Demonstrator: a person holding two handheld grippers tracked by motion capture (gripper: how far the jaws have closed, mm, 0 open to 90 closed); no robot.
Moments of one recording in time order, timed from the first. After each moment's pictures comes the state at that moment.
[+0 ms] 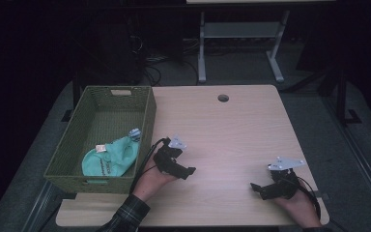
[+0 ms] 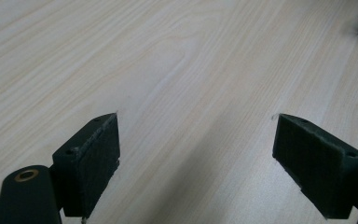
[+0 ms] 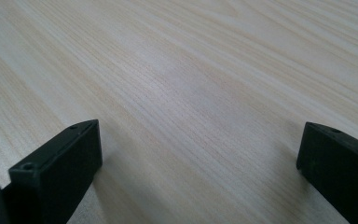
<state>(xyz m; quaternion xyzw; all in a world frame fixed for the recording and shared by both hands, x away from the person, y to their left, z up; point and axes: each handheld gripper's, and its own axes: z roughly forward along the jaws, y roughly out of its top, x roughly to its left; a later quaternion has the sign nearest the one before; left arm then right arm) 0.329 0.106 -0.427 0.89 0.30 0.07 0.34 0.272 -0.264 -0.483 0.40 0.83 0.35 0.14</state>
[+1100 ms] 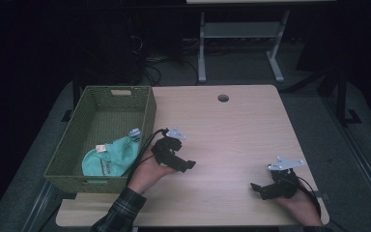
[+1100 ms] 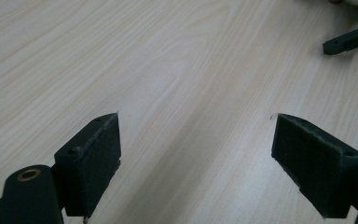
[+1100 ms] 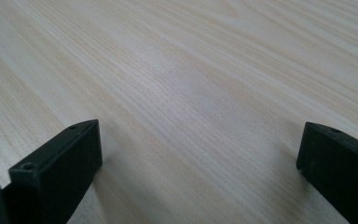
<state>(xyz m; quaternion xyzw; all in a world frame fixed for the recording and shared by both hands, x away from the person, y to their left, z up) 0.339 0.107 -0.395 0.89 0.29 0.04 0.35 0.272 -0.264 -0.483 0.40 0.83 0.35 0.14</state>
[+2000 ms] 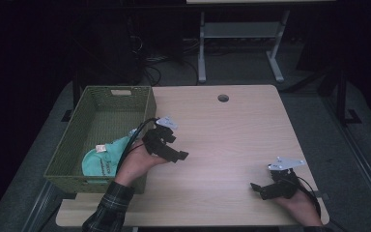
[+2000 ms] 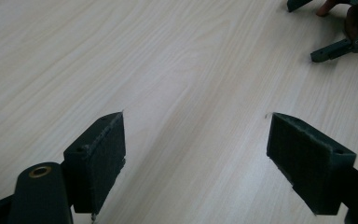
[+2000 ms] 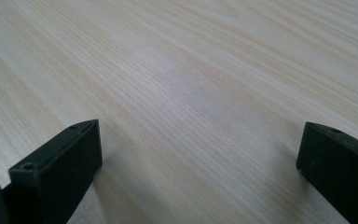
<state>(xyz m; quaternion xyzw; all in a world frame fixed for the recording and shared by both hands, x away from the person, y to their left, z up) 0.352 0.130 -0.360 0.90 0.28 0.04 0.35 0.272 -0.264 -0.483 0.40 0.83 0.35 0.14</state>
